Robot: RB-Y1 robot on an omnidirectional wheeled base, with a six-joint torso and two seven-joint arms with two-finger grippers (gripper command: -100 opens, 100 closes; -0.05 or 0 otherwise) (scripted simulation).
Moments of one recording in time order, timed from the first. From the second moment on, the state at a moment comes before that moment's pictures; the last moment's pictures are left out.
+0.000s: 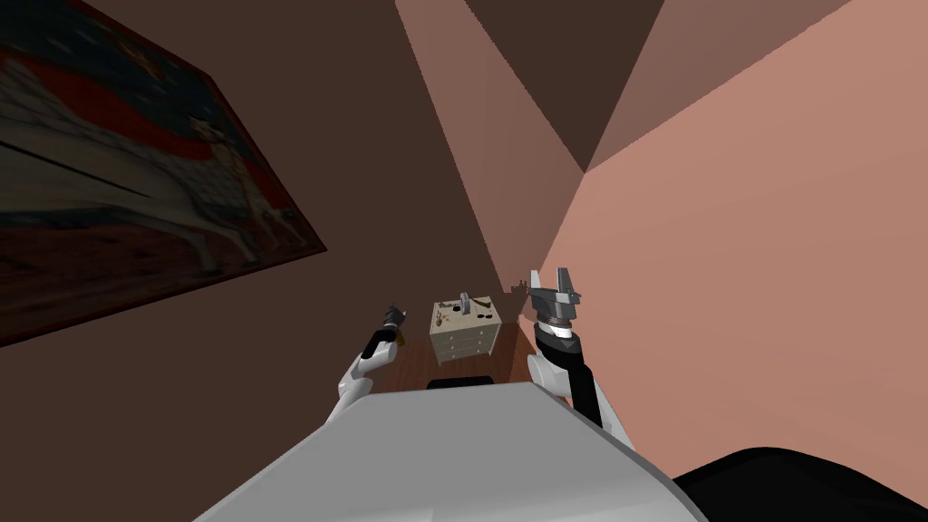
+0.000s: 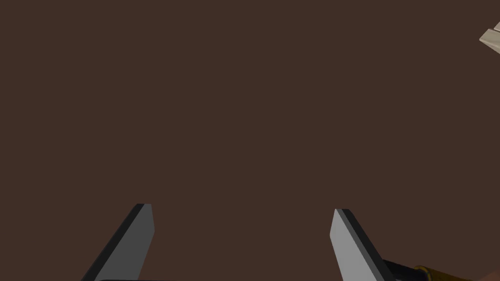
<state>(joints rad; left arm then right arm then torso) 0.03 0.18 0.18 -1.30 0.25 -0.10 0.33 0.52 -0.05 -0.01 -2.36 -0.02 -0.63 -0.17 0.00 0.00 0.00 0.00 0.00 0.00</state>
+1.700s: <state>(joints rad) -0.17 0.11 0.18 -0.87 0.29 0.09 0.36 0.52 -0.05 -0.01 -2.36 -0.02 -0.63 -0.17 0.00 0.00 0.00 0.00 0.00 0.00</state>
